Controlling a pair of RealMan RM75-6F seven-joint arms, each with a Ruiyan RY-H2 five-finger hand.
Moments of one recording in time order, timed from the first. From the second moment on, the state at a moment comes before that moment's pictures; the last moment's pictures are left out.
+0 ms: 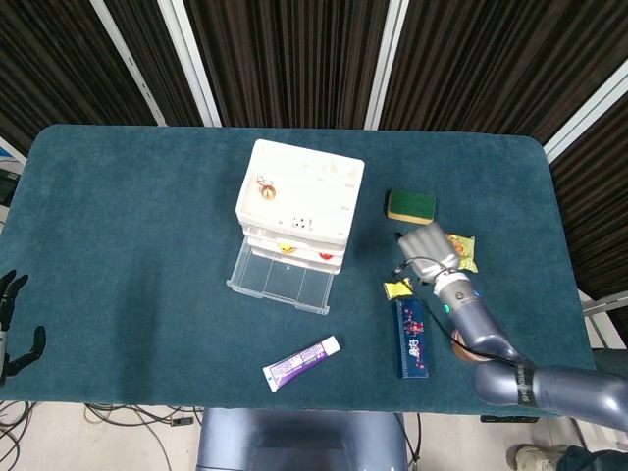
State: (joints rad) left arm -0.02 -1.10 -0.07 -1.72 1.42 1.51 -0.08; right arm 0.99 -1.23 0.02 -1.67 -0.70 0.98 -0.77
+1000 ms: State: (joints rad) left arm -0.03 -1.08 -0.06 -1.69 1.48 1.53 -0.08; right arm 0.29 -1.11 -0.10 -1.77 -1.27 1.83 -0.32
